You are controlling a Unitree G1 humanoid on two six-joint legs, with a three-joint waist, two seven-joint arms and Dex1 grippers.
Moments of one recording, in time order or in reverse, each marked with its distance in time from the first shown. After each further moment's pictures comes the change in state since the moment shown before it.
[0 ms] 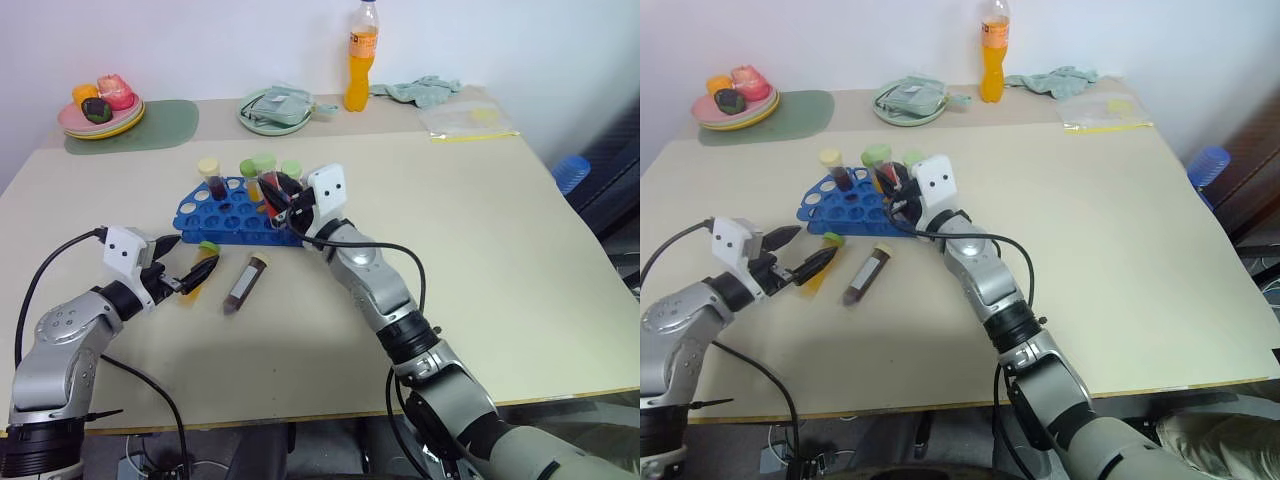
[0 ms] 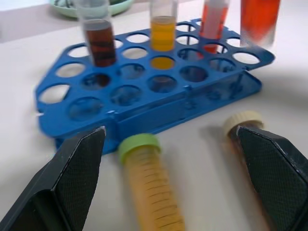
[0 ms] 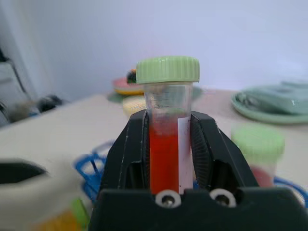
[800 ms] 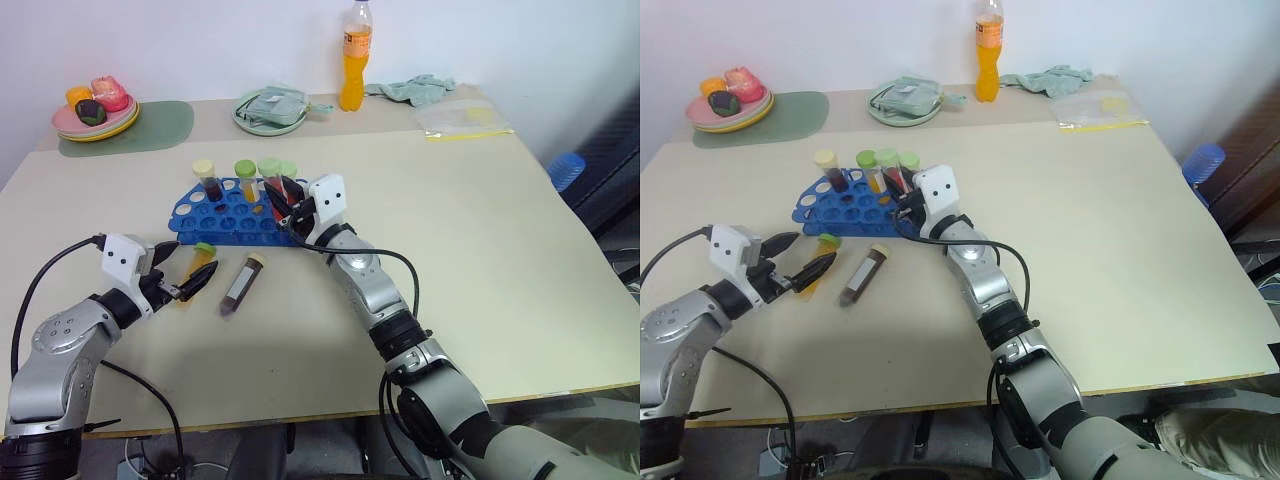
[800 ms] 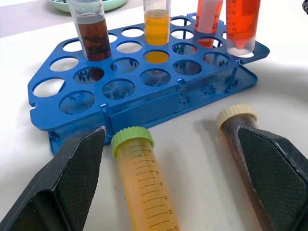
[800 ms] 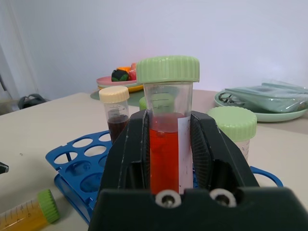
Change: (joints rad) left arm 0.032 -0.009 0.003 -0.042 -0.003 0.019 0.020; right arm -0.017 0.027 -0.076 0.132 -0.089 -0.151 0.062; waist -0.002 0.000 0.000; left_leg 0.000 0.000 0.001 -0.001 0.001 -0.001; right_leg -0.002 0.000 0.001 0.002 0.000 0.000
